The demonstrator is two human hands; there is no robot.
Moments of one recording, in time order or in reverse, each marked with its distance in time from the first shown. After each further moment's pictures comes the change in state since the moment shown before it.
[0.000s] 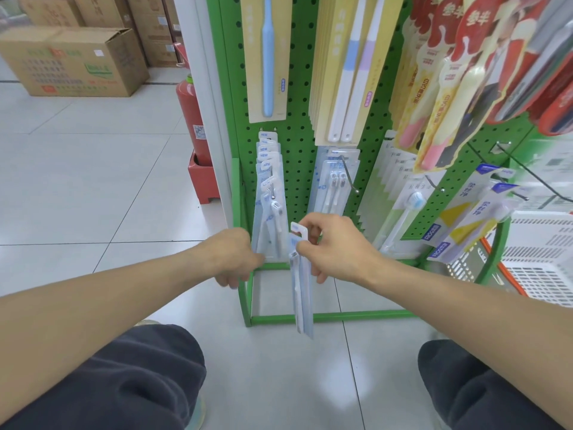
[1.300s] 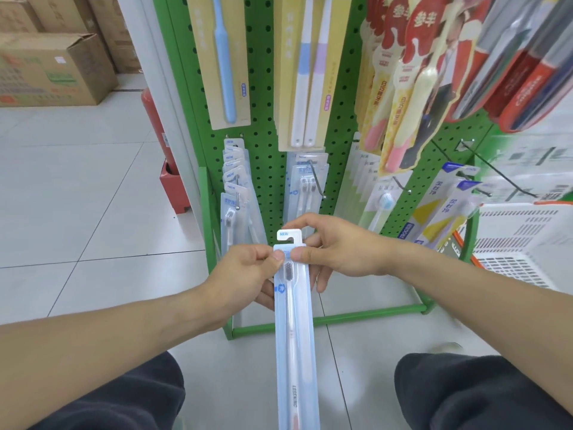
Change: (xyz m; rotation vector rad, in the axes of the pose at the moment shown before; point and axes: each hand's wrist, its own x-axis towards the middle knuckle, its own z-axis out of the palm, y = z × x) left_hand -0.035 0.047 0.037 -0.983 -0.071 0.337; right_hand -0.004 0.022 -0.050 0.303 -0.354 0.028
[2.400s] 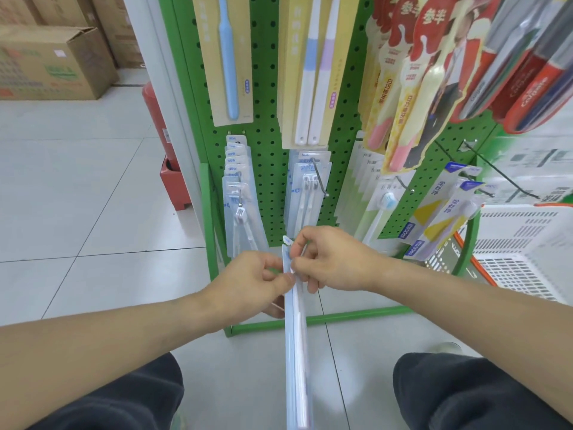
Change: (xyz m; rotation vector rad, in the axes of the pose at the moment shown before) left_hand -0.004 -0.003 0.005 0.189 -0.054 -0.033; right_hand 0.002 0.006 0.022 -0.325 0.174 0.072
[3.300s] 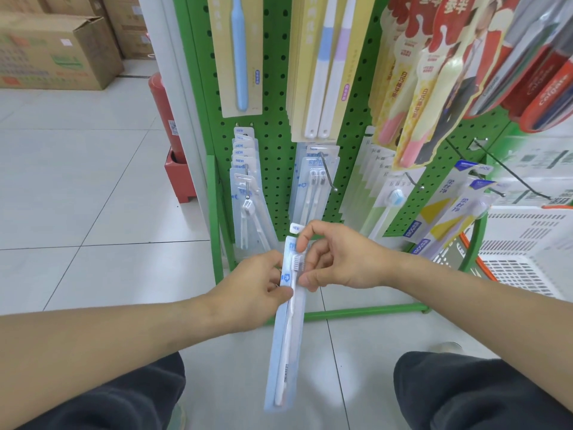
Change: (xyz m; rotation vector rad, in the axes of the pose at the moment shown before) left_hand -0.002 -0.019 -0.002 0.275 0.002 0.099; right_hand -0.005 0.014 -0.008 0.210 -0.147 -0.076
